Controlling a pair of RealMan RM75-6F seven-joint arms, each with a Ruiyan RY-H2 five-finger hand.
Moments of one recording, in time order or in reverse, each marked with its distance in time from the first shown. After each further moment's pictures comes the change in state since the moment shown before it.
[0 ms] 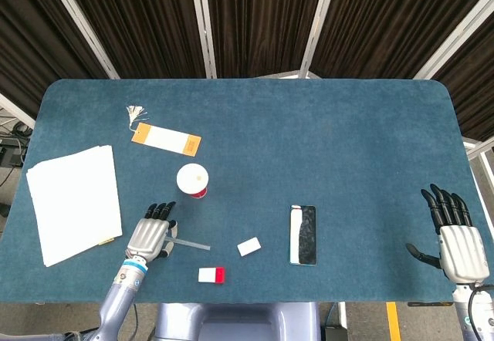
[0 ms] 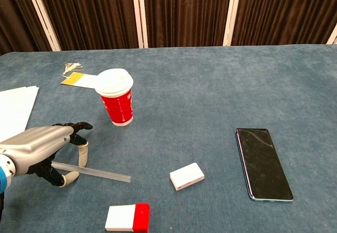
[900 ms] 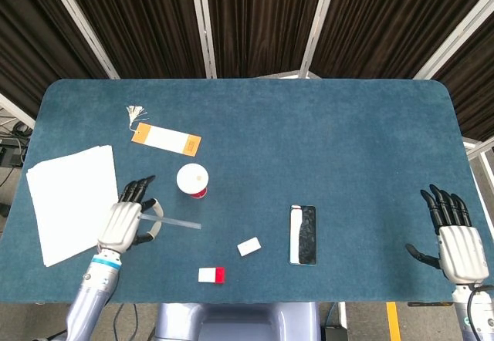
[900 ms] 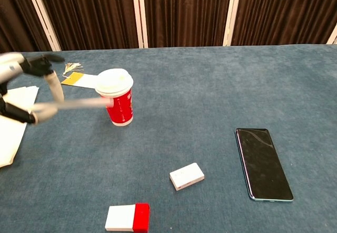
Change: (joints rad) left arm 0.068 0.226 -0.045 -0.244 0.244 0.162 -0.342; right arm -0.001 -0.004 -0.002 0.001 -0.004 0.003 -0.009
